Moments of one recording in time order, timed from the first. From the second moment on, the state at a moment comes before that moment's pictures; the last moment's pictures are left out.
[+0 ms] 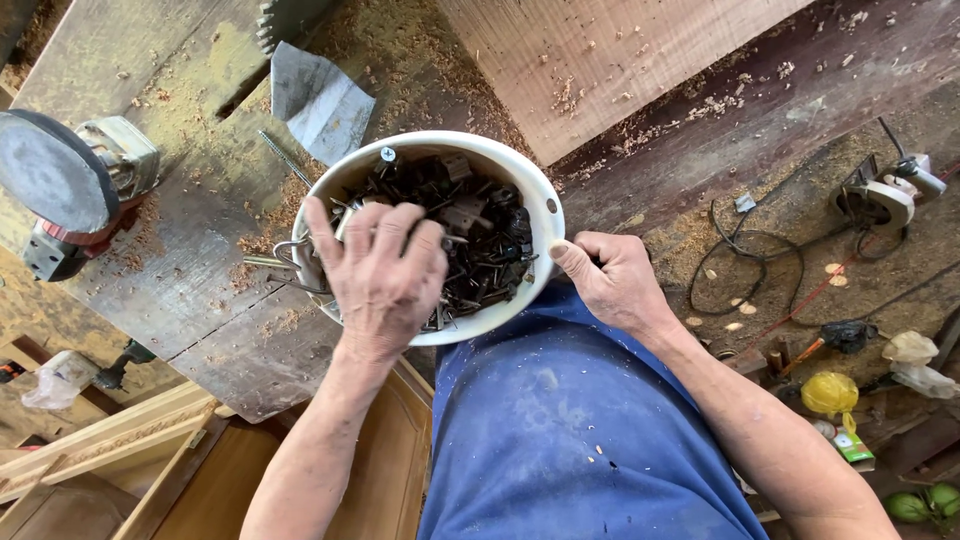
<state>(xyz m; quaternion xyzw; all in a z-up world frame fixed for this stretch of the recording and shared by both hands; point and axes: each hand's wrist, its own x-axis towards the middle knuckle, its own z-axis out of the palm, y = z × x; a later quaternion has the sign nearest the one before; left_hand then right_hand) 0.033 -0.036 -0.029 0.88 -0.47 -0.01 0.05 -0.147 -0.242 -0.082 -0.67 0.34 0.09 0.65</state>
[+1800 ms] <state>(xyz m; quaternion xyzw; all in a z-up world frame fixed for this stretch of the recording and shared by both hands) 0.076 -0.076 -0.023 0.79 -0.56 -0.24 0.01 -0.146 -0.231 -0.095 -0.69 0.34 0.08 0.63</state>
